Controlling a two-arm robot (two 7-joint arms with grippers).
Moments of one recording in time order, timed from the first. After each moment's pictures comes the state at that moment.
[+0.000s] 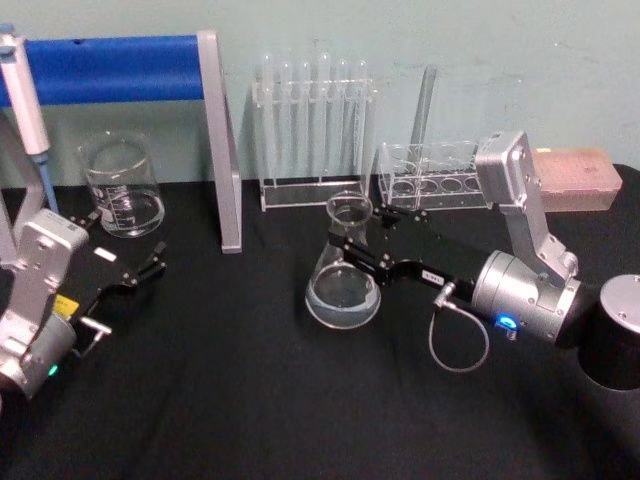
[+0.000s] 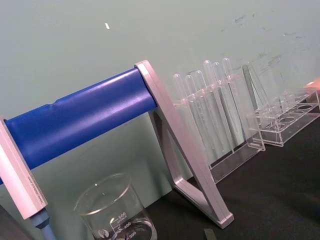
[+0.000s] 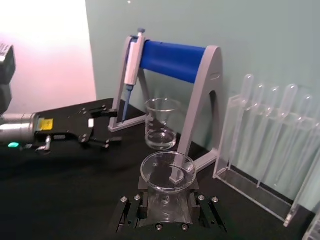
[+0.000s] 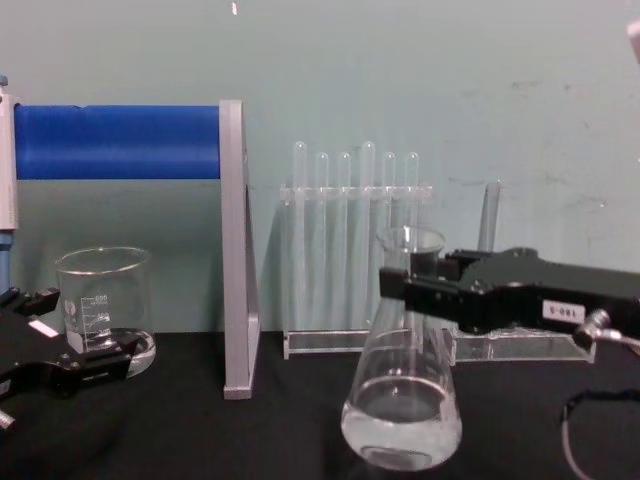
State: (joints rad) left arm -0.20 0.60 0.45 -1.41 -0.25 -0.12 0.03; right arm 0.32 0.42 -0.43 -1.48 0.41 0.07 0.57
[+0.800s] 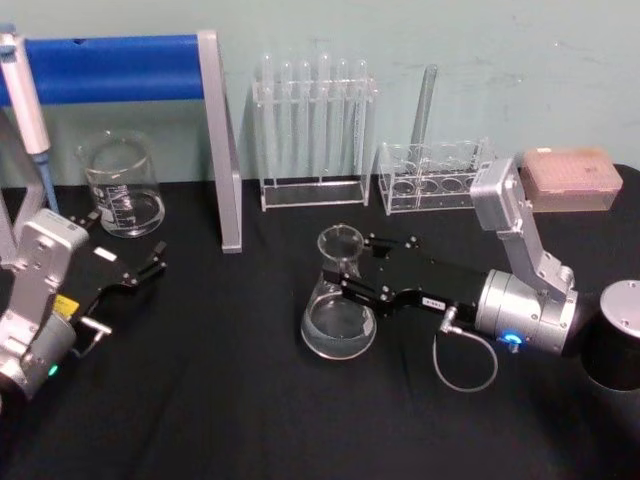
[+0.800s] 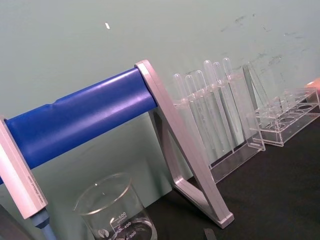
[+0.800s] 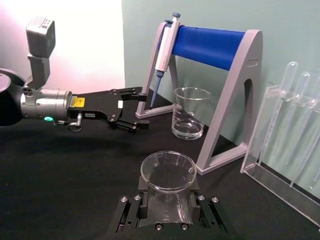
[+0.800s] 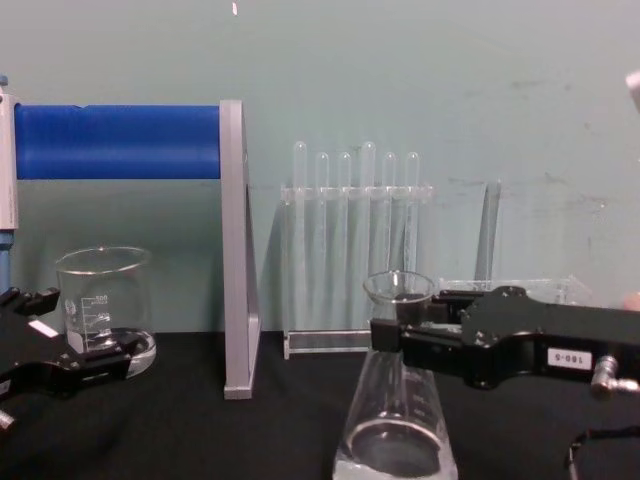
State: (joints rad) left arm -0.20 0.60 0.45 -1.41 -0.25 -0.12 0.03; right arm 0.38 0.47 -0.53 -1.38 0.46 -0.02 0.70
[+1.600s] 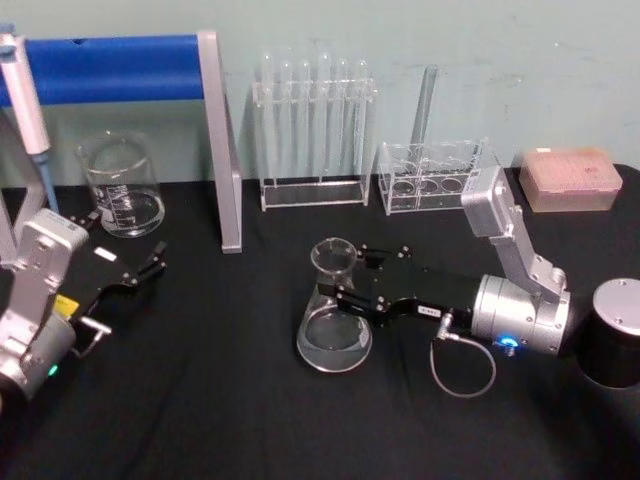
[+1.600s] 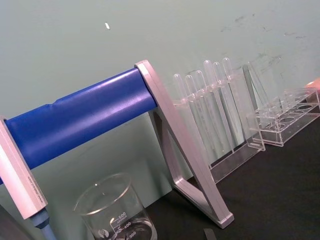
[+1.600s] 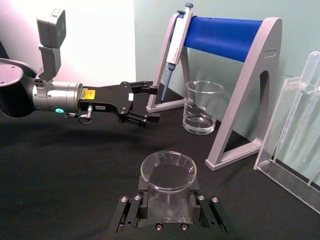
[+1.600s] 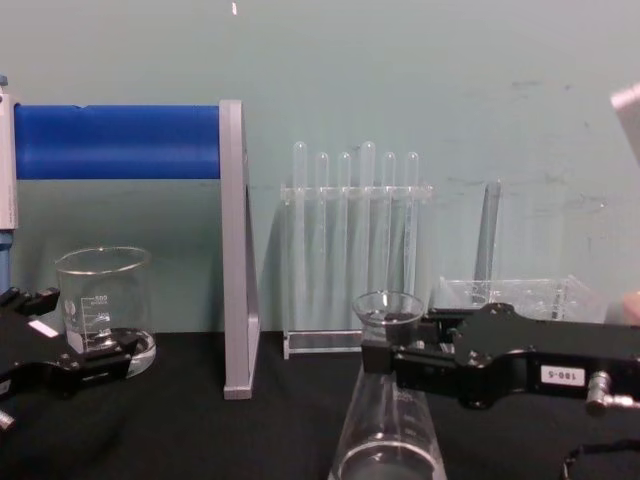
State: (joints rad) left arm -0.20 0.60 0.45 -1.41 -0.25 -0.12 0.03; right arm 0.42 0.48 -0.58 -1.34 0.49 -0.03 0.73
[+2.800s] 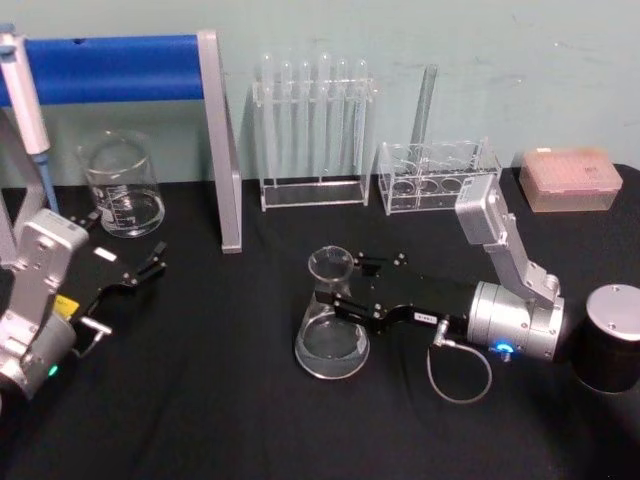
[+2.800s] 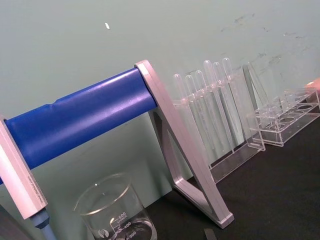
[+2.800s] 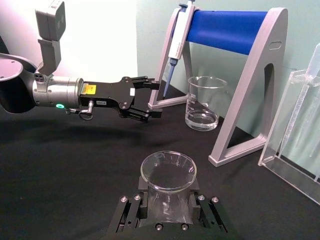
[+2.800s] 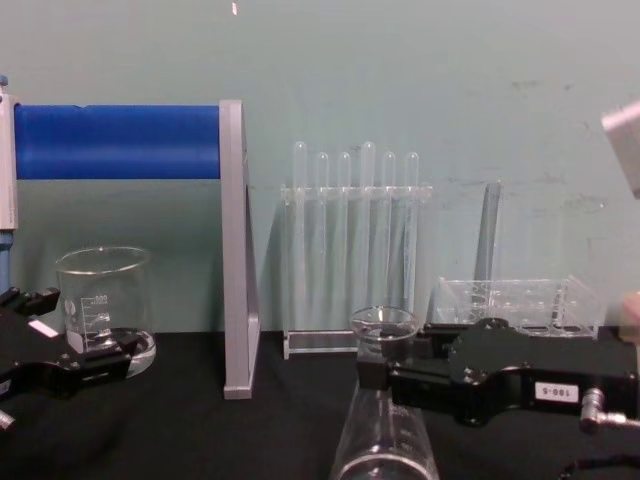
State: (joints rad) left arm -0.20 0.60 0.45 -1.41 -0.25 -0.12 0.03; right arm 0.43 0.47 -0.60 -1.30 0.49 -0.05 0.74
